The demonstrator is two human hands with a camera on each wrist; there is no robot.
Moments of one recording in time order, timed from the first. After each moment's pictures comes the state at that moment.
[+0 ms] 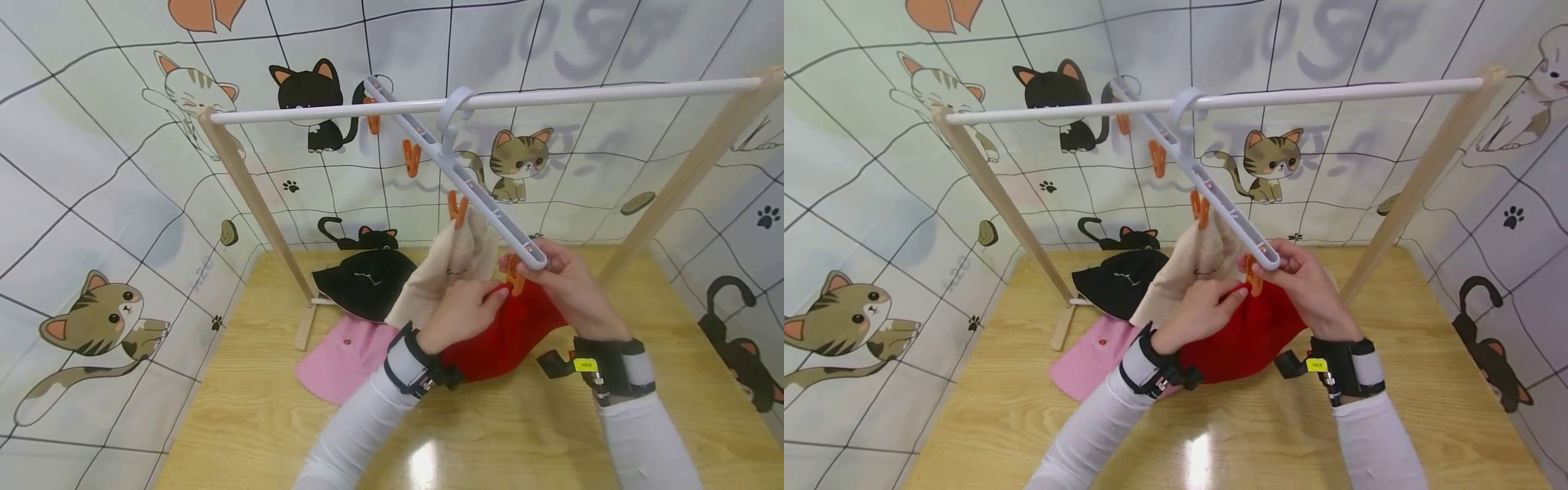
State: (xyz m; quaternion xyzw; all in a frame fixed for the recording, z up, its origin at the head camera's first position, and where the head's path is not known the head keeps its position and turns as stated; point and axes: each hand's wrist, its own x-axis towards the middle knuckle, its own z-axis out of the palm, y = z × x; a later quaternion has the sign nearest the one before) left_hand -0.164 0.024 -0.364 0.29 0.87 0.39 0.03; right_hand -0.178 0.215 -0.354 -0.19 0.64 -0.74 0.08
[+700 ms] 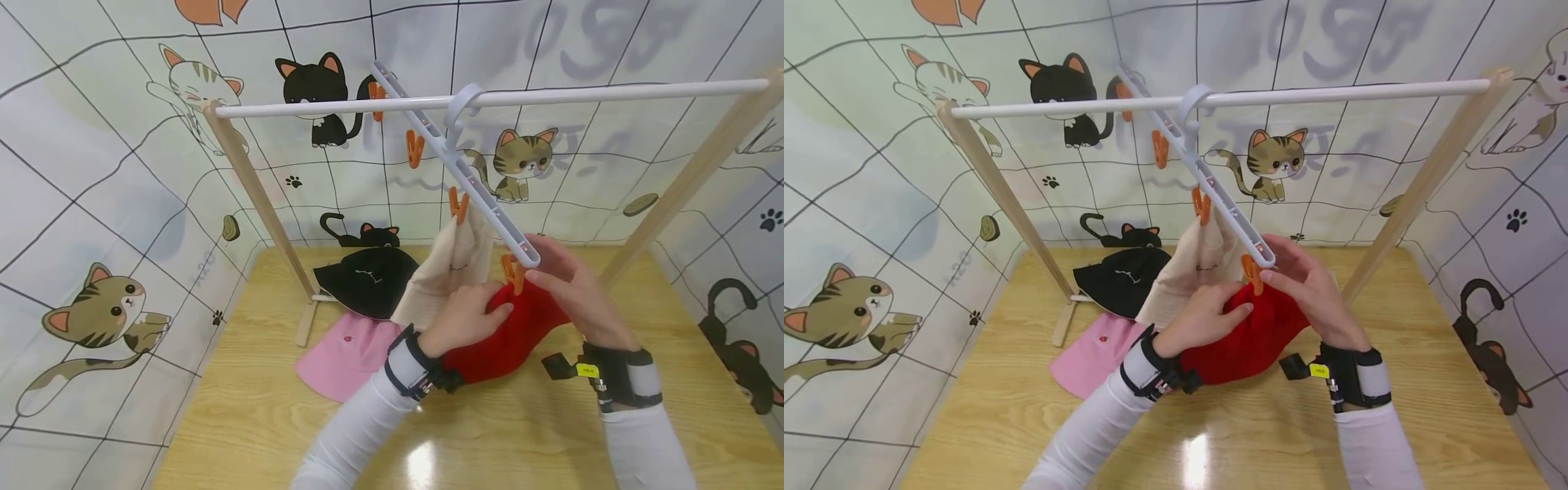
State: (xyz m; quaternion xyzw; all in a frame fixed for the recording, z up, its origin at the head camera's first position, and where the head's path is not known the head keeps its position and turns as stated) left_hand -0.160 0.020 -0.370 0.31 0.86 0.40 0.05; right_hand -0.169 0.220 -0.354 -0.16 0.74 -0.65 0.06
